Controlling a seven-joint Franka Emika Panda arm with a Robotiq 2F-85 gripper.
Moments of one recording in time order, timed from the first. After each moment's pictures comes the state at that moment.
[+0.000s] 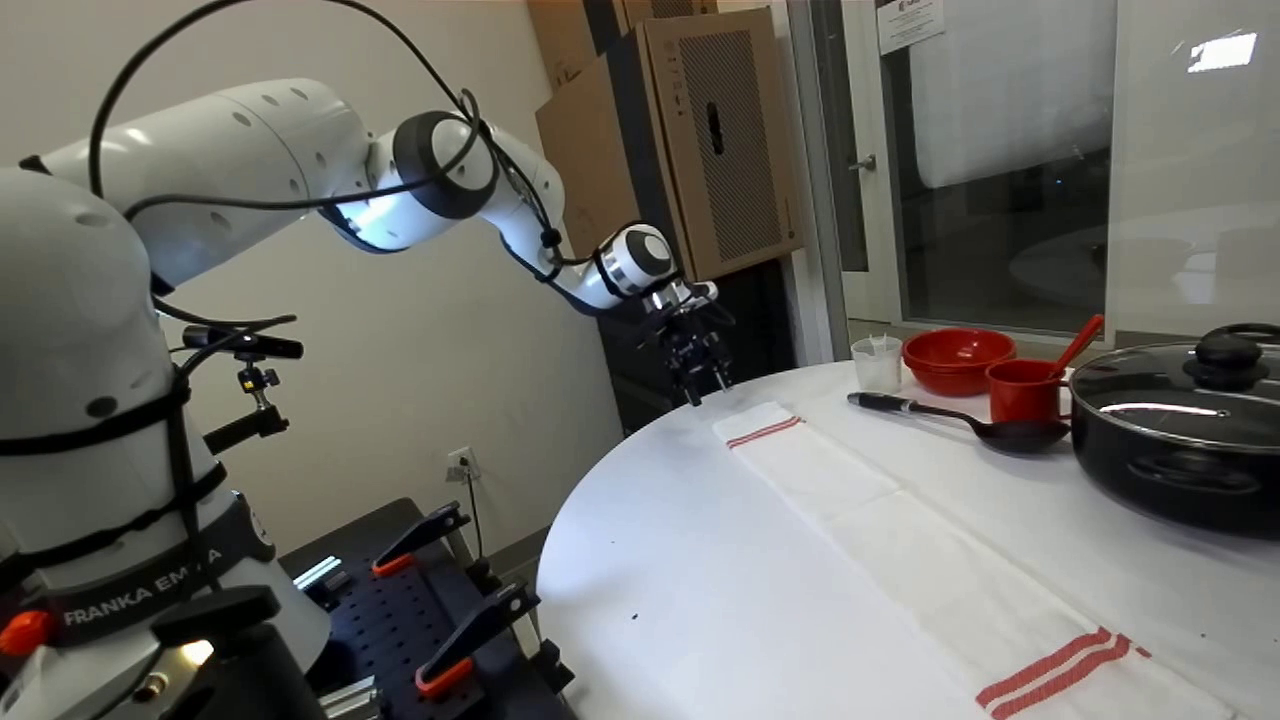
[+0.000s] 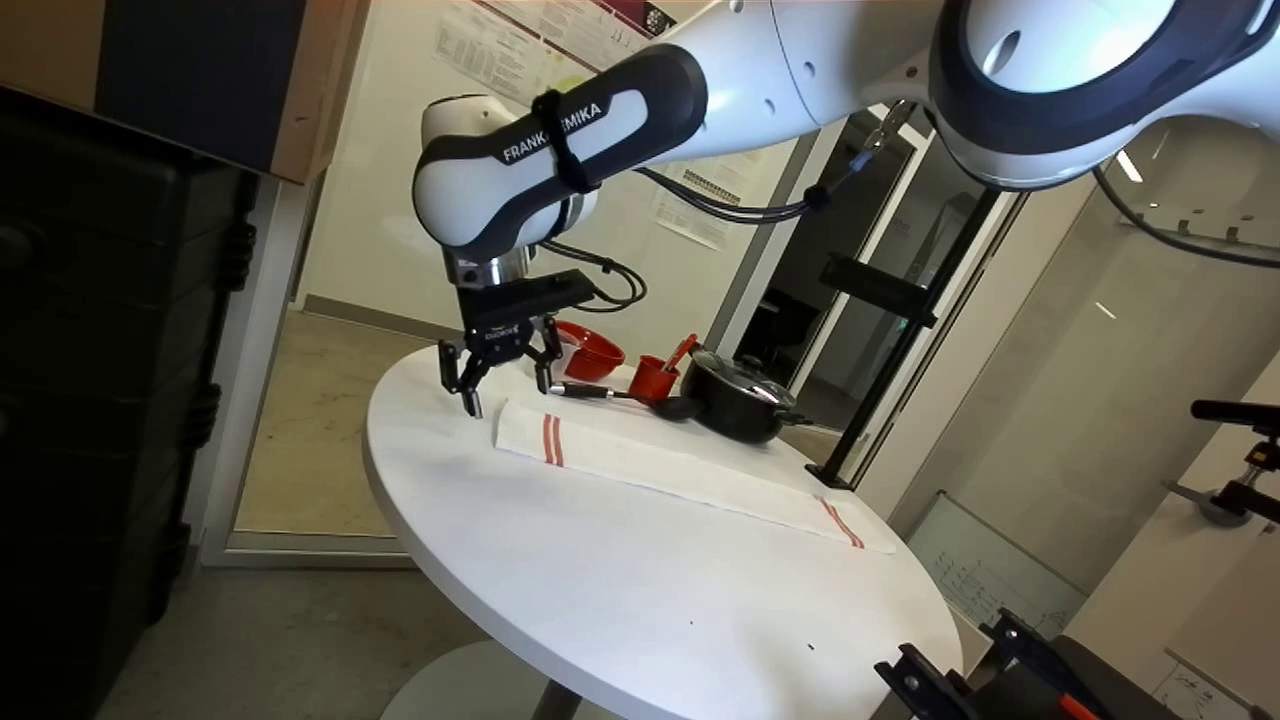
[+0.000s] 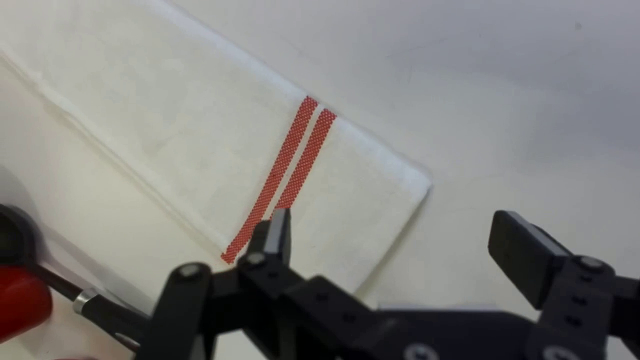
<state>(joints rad) 0.43 1.26 -0.14 -0.96 -0.31 1.96 0.43</state>
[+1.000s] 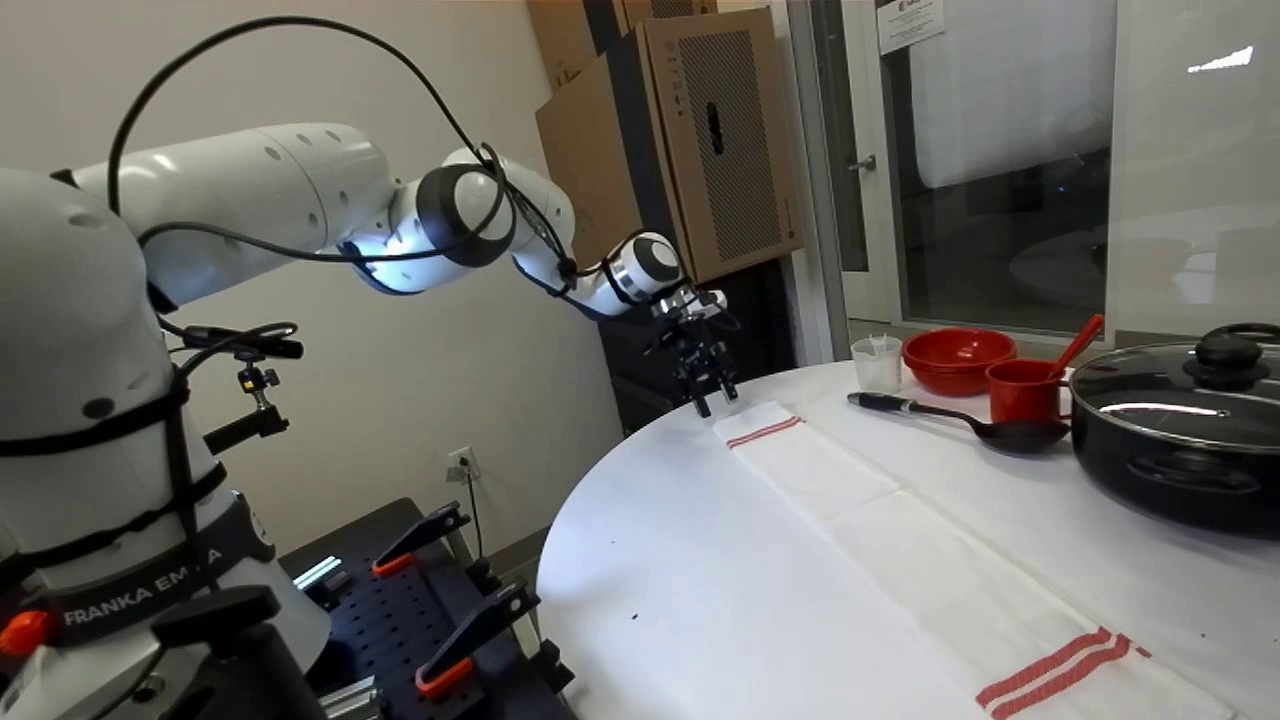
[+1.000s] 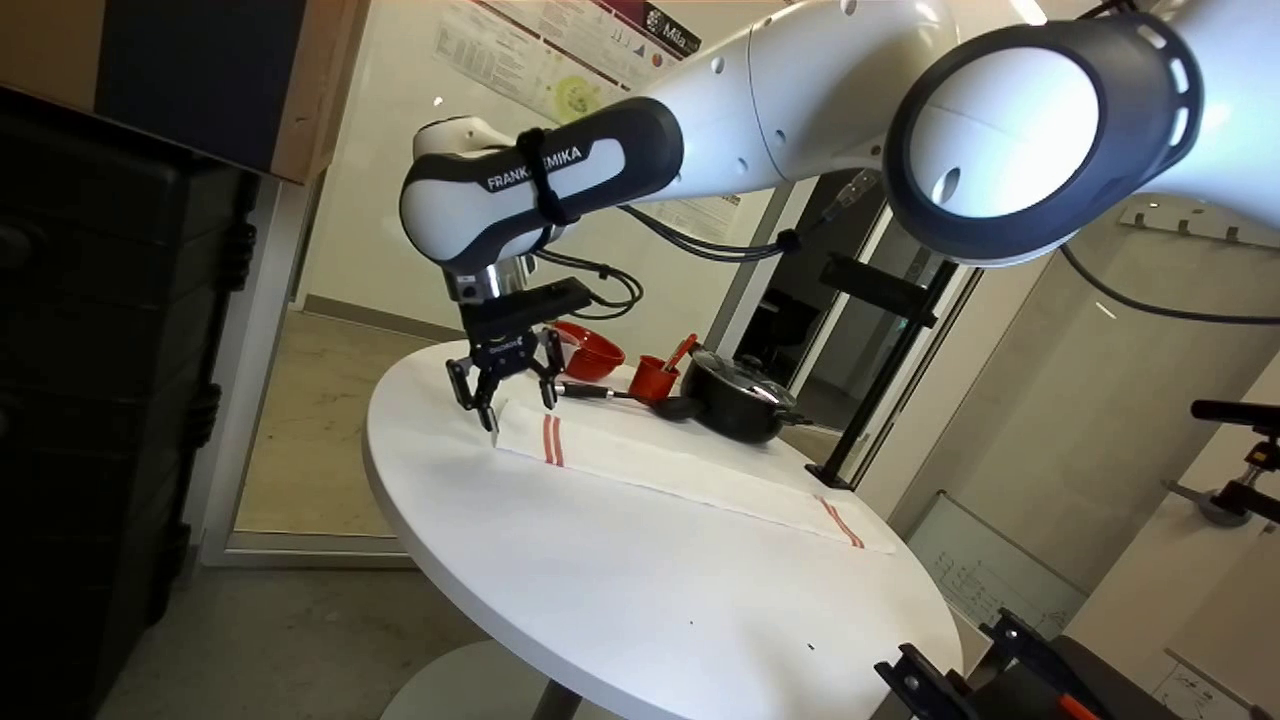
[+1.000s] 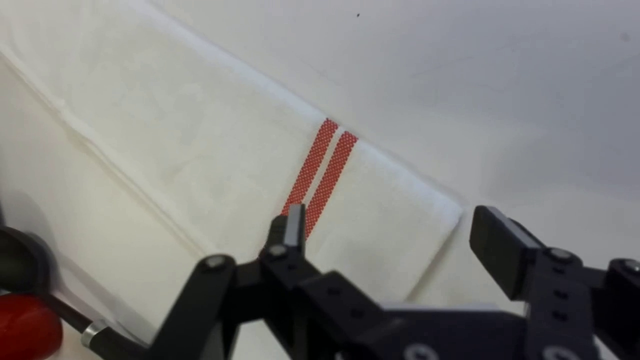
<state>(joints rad) 0.41 1.42 -0.14 -0.70 -0.31 1.77 0.41</state>
